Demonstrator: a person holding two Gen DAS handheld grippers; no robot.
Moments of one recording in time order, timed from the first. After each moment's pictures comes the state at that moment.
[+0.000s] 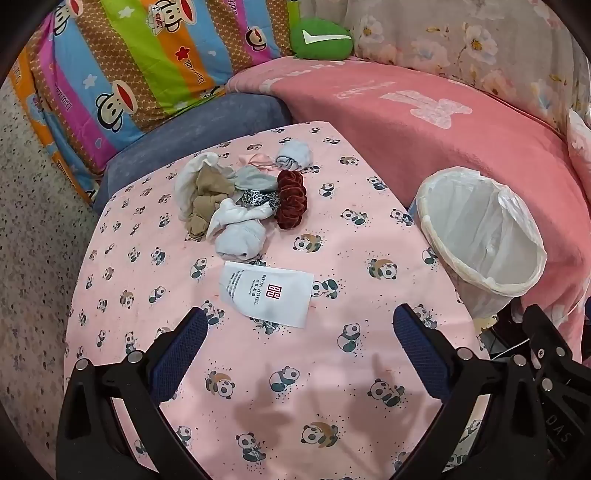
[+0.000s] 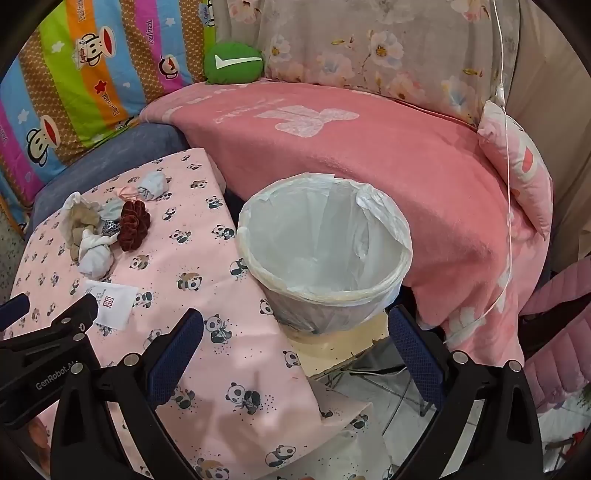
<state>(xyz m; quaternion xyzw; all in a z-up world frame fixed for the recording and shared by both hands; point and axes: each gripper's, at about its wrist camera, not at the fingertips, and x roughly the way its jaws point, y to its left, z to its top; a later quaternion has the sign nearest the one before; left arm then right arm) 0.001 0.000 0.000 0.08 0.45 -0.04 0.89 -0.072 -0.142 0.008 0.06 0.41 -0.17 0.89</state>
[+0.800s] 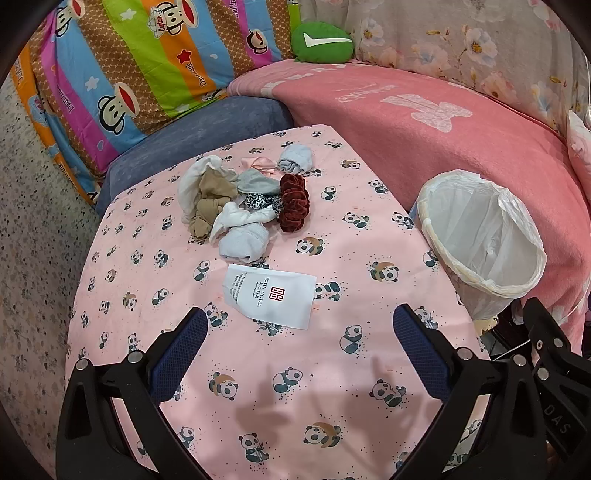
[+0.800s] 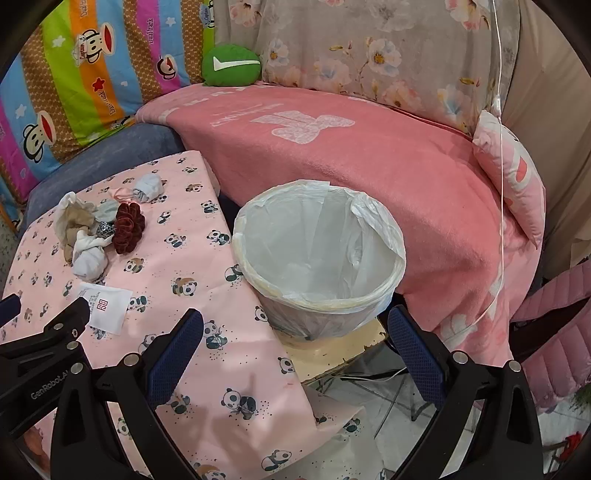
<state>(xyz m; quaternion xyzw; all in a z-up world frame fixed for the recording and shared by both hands) -0.002 0.003 0.004 0.08 0.44 -0.04 0.90 -0.070 -0.138 0.012 0.04 0.40 -0.18 0.89</state>
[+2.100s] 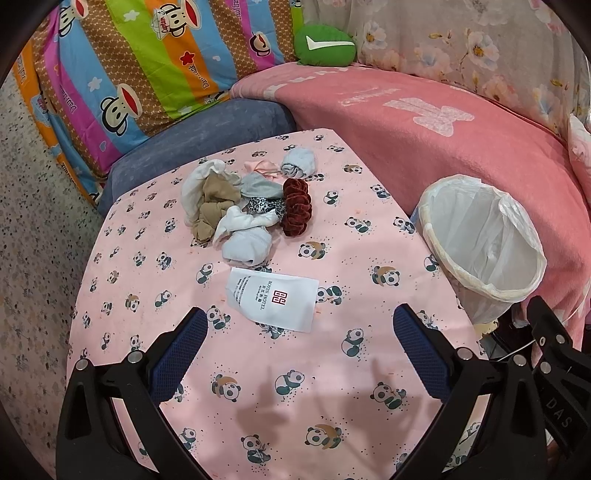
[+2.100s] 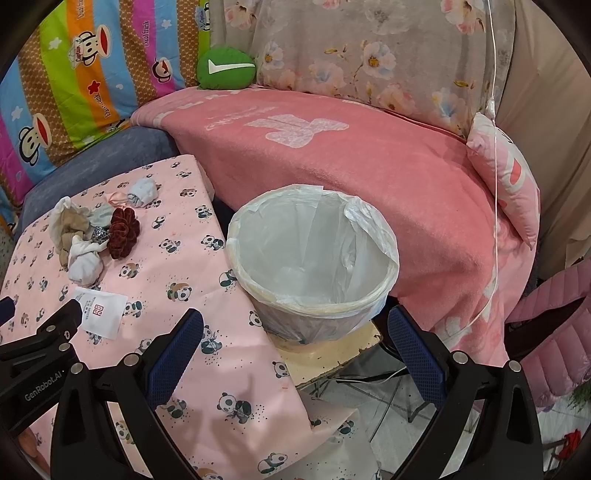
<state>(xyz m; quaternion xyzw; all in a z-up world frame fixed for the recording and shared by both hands) 0.000 0.005 0.005 0.08 0.43 -0.04 0.90 -0.070 -0.139 0.017 0.04 0.40 -0.20 0.89</state>
